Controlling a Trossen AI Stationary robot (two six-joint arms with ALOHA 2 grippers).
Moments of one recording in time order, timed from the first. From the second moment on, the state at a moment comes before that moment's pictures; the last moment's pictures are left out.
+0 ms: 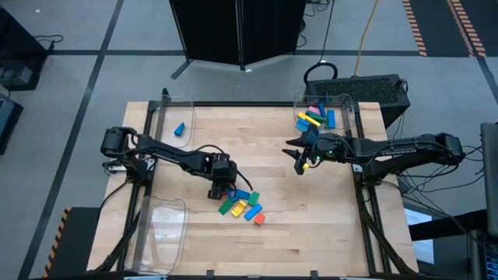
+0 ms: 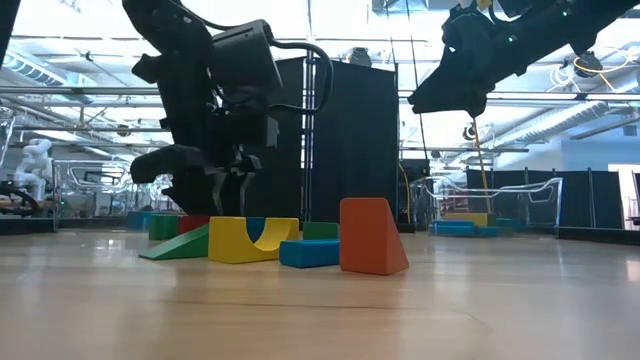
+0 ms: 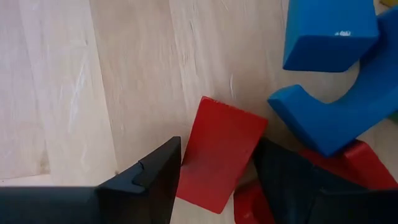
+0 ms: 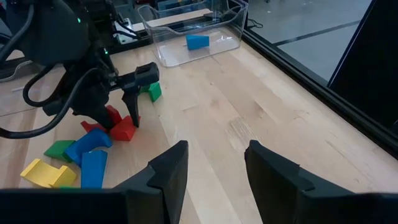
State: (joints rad) left arm -0.04 1.73 0.90 -0.40 -0.06 0.16; right arm -0.07 1.03 0.59 0.02 0.26 0.24
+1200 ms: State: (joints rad) left arm 0.10 1.40 0.90 -0.60 -0.20 -0.07; right arm -0.04 1.03 0.59 0.02 0.26 0.24
